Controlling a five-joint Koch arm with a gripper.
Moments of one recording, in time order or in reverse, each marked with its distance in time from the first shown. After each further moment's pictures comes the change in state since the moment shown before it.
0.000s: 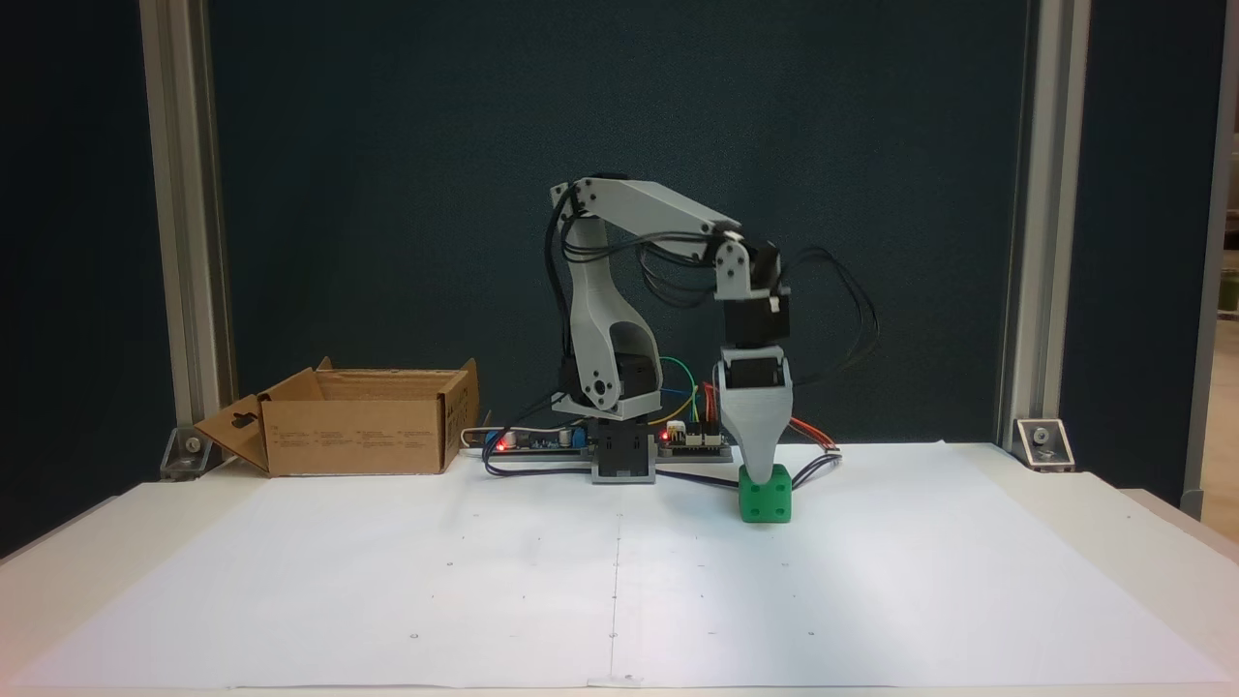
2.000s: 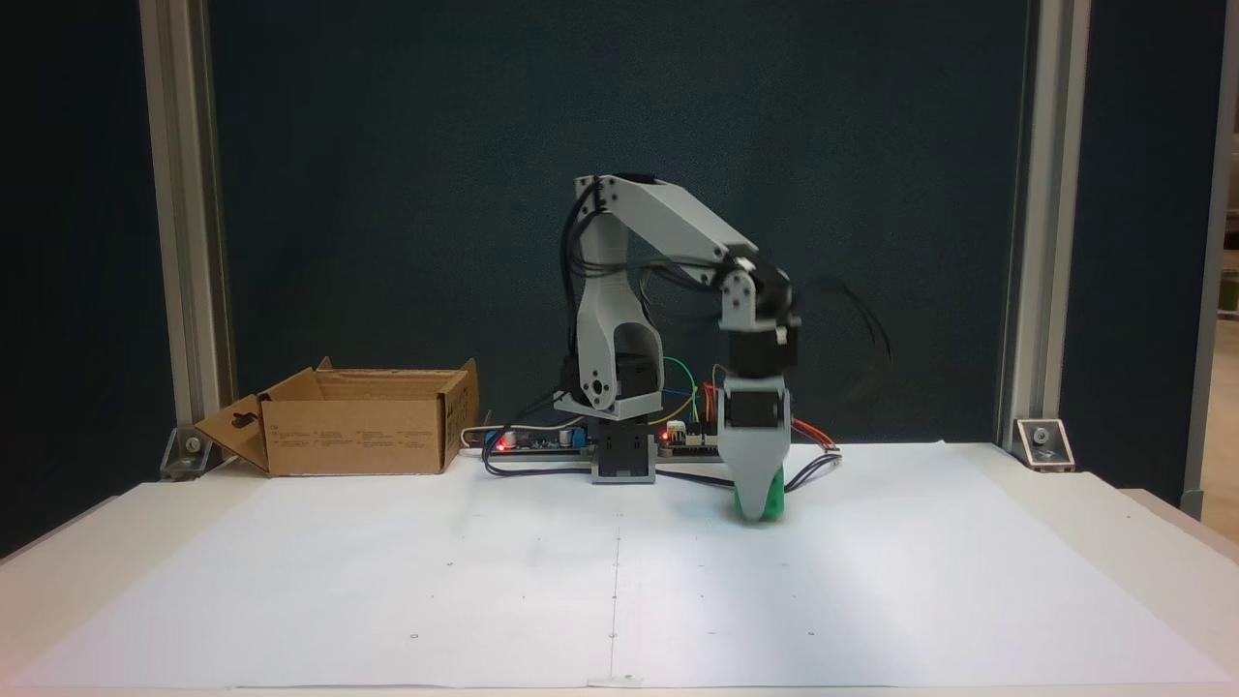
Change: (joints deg) arm 4.9 -5.4 0.1 -3.8 -0.1
